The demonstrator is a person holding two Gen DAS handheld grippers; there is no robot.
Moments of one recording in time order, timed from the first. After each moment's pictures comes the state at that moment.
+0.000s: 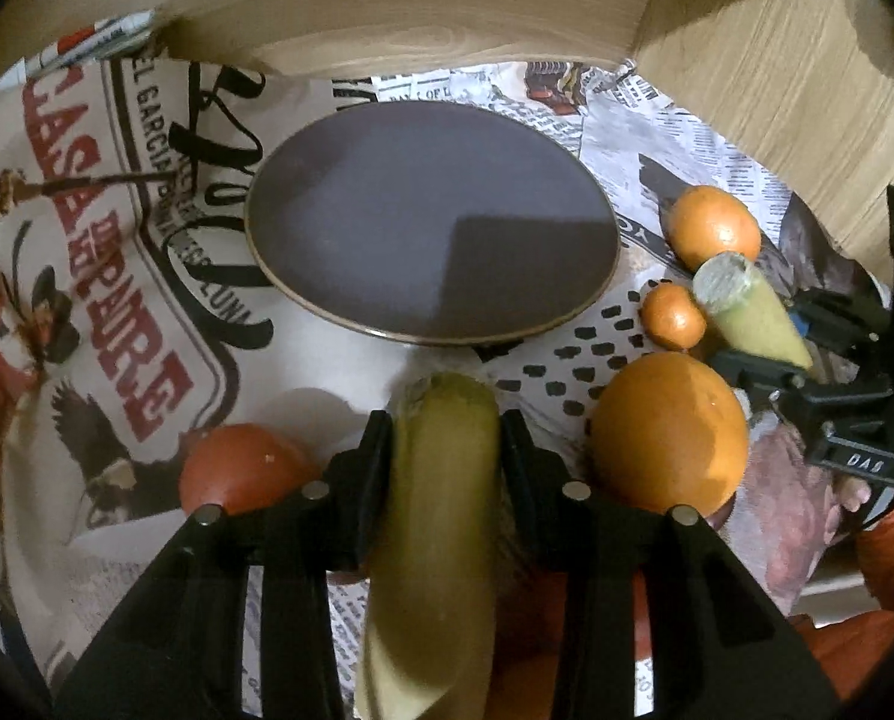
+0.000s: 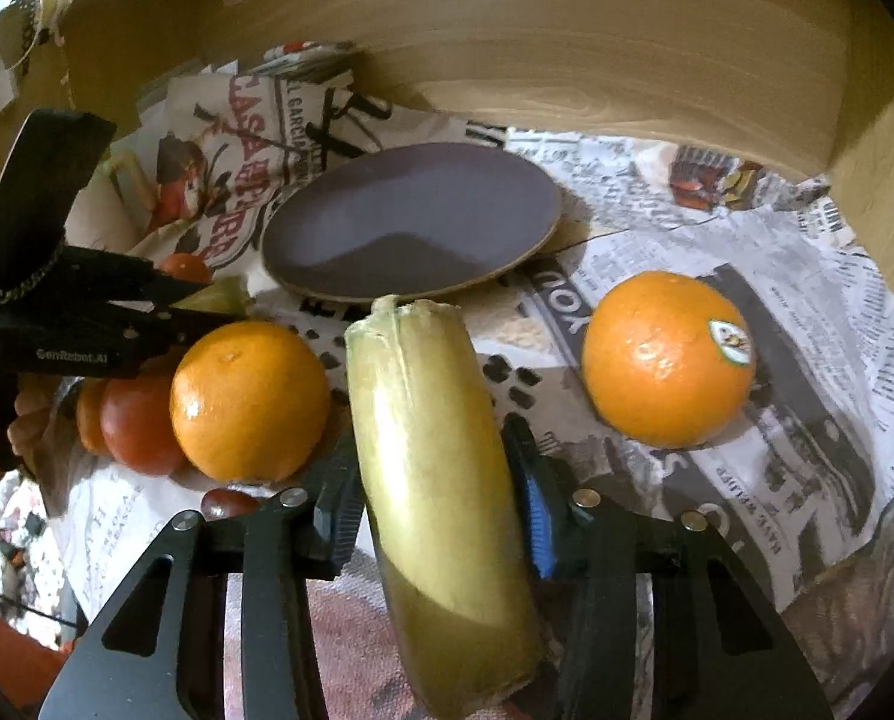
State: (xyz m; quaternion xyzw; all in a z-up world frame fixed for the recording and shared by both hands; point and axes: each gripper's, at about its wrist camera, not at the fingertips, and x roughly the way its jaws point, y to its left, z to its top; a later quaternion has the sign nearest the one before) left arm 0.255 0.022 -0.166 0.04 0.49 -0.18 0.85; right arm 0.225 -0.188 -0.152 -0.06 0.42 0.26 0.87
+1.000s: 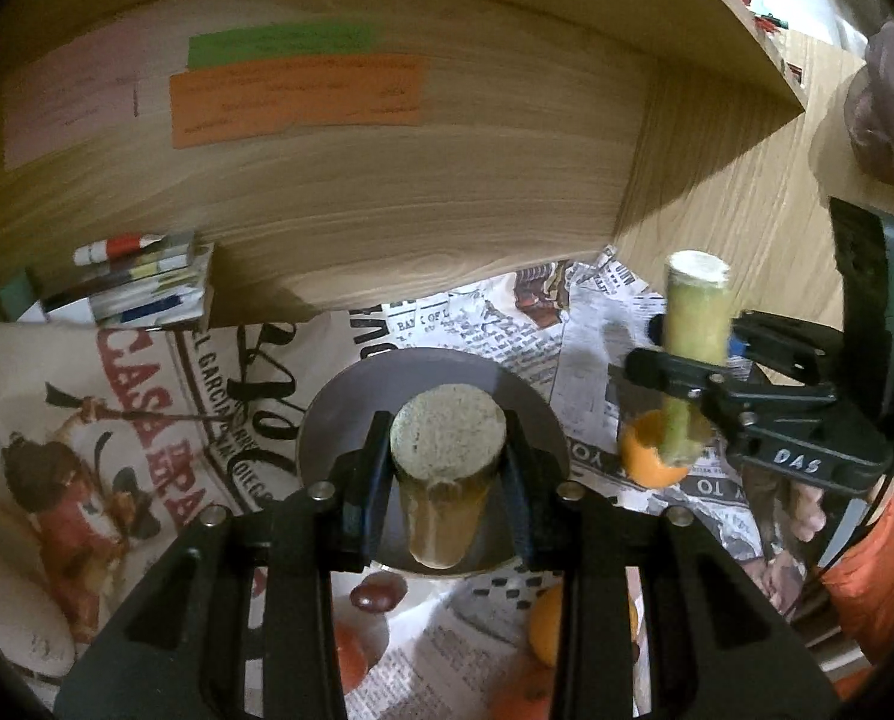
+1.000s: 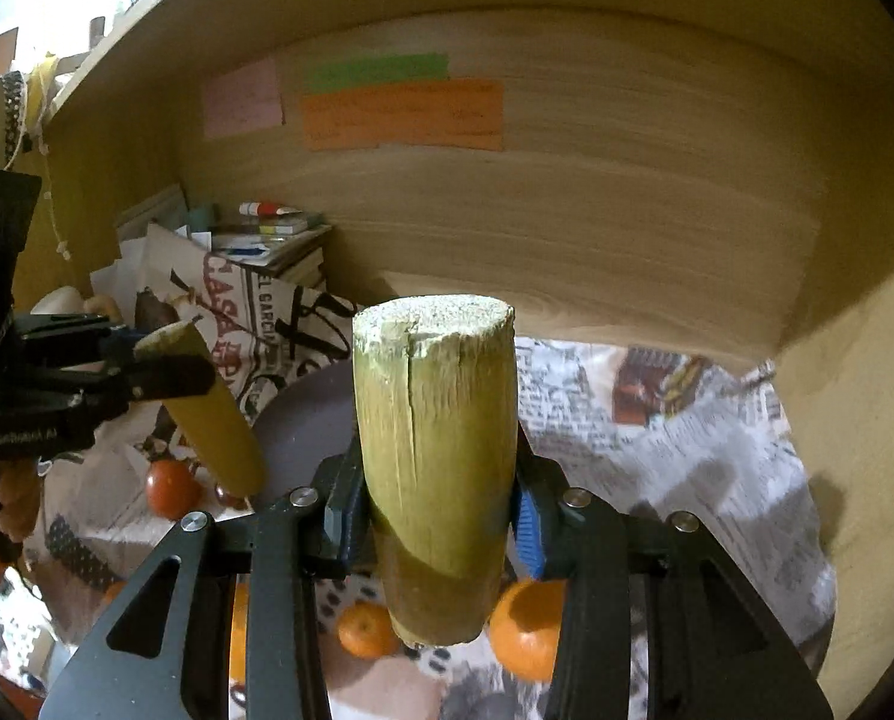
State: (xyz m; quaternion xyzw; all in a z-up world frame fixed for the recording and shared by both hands) left arm 0.272 0.018 -0.062 0.00 0.34 -0.18 0.92; right arm 0.278 -0.169 -0.059 -0.07 0.31 0.24 0.92
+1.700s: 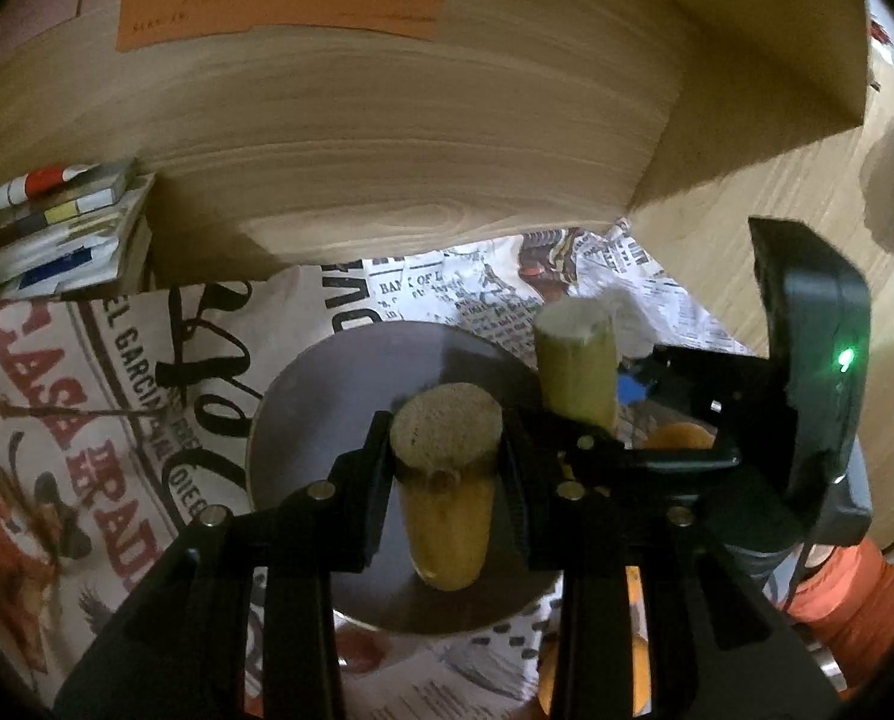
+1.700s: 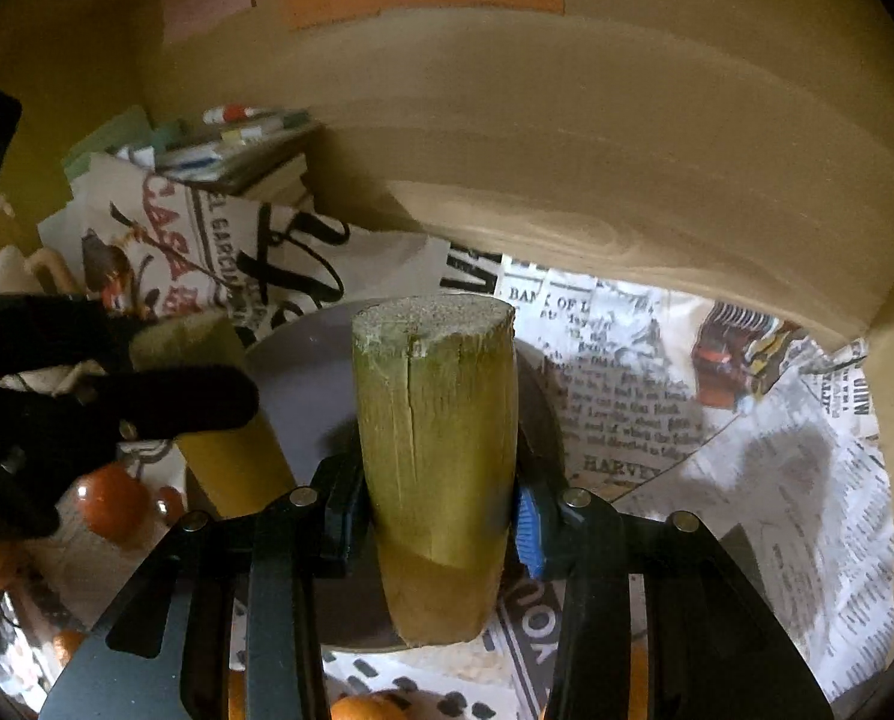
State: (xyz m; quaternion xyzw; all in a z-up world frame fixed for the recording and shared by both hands) left arm 0.332 0.010 -0.098 -0.04 0.41 -0.20 0.89; right arm 0.346 -0.129 -0.122 -0.09 0.41 0.25 0.87
